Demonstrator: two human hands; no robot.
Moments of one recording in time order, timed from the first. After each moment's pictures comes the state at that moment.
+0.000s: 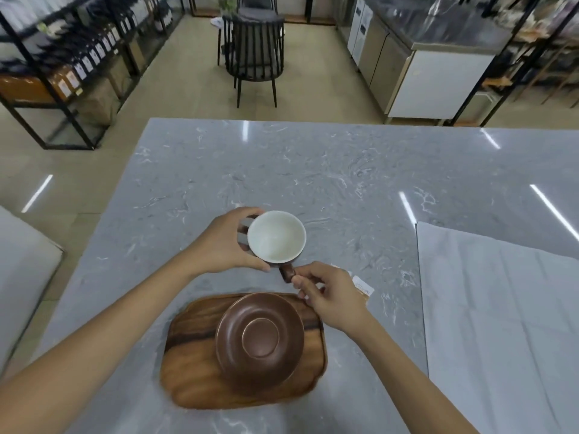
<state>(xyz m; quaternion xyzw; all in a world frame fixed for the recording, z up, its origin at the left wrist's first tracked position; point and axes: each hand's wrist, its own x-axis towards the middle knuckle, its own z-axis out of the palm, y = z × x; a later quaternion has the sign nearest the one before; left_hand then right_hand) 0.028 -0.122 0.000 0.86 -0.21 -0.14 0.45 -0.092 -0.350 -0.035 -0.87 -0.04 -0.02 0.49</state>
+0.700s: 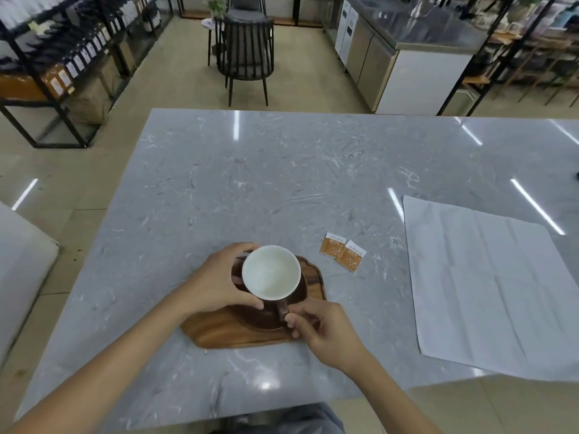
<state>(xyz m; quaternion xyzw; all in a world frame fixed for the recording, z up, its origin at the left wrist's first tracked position) -0.097 -0.079 -0.037 0.85 -0.20 -0.18 0.45 -0.224 -0.306 -0.052 -0.86 -0.03 0.03 0.51</state>
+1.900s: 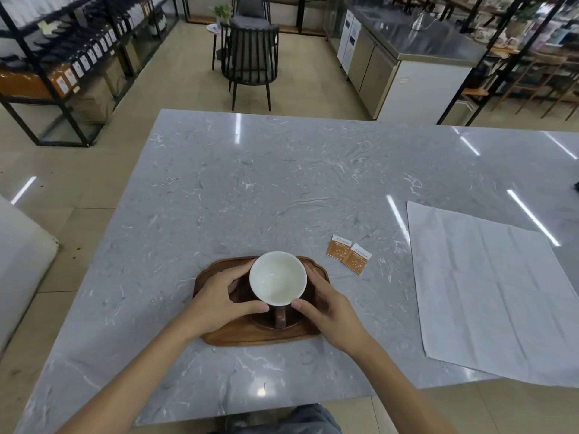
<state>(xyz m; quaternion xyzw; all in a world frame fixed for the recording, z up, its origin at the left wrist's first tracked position) -0.126 -0.062 -0.063 0.81 -0.19 -0.17 0.53 -0.201 -0.307 -0.055 -0.86 -0.03 0.01 0.50</state>
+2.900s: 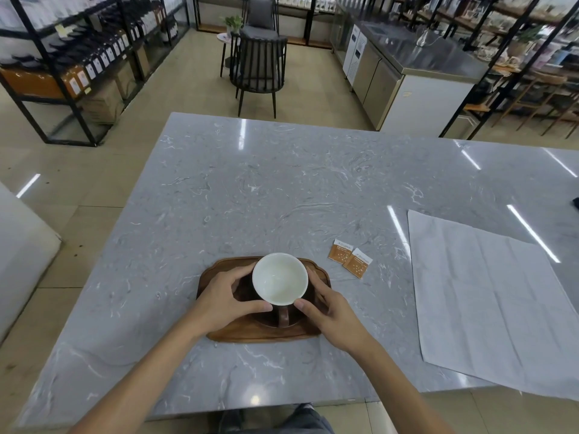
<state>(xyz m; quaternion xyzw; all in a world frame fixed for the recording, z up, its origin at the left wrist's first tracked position) -0.136 -0.062 -0.062 0.82 -0.16 -0.16 0.53 -0.205 -0.307 -0.049 -0.86 0.00 0.10 0.51</state>
